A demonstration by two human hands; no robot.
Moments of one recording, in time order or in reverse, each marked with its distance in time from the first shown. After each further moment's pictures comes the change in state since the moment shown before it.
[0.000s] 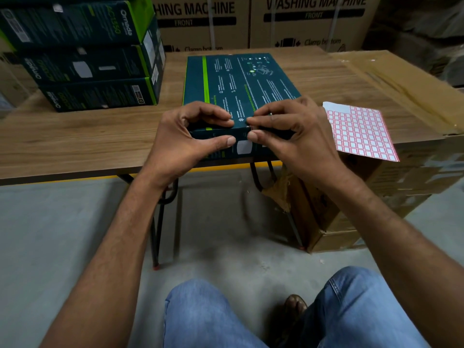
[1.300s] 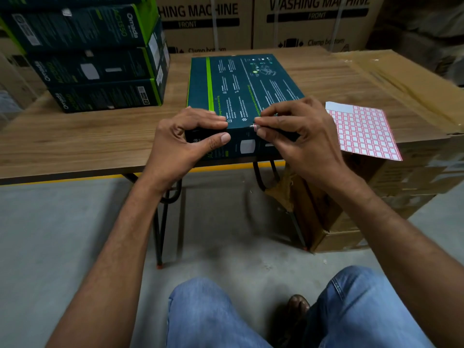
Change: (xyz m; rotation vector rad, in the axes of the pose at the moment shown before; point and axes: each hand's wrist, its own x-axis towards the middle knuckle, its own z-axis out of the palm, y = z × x) left_hand -0.008 -0.018 -0.007 0.028 0.073 0.078; right_hand -0.004 0.001 0.000 -0.017 0.027 -0.053
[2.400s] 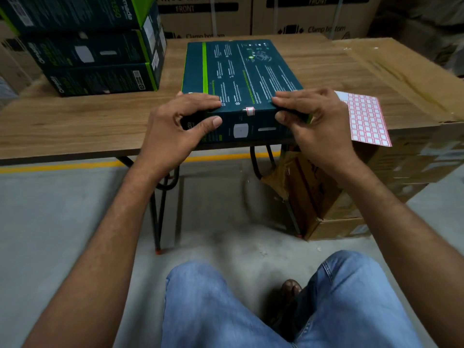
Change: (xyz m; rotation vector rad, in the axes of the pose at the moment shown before) left_hand -0.006 0.009 -0.002 0.207 -0.018 -0.030; right_hand -0.012 0.016 -0.020 0.077 0.006 0.219
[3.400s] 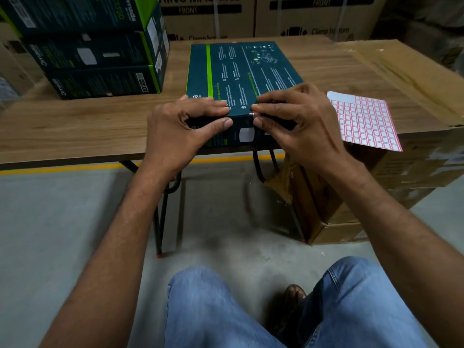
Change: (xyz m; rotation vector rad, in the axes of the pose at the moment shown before) left_hand 0.004 0.005 0.003 0.019 0.065 -0.014; right_hand 0.014 -0.011 0.022 -0.170 -0.048 -0.290
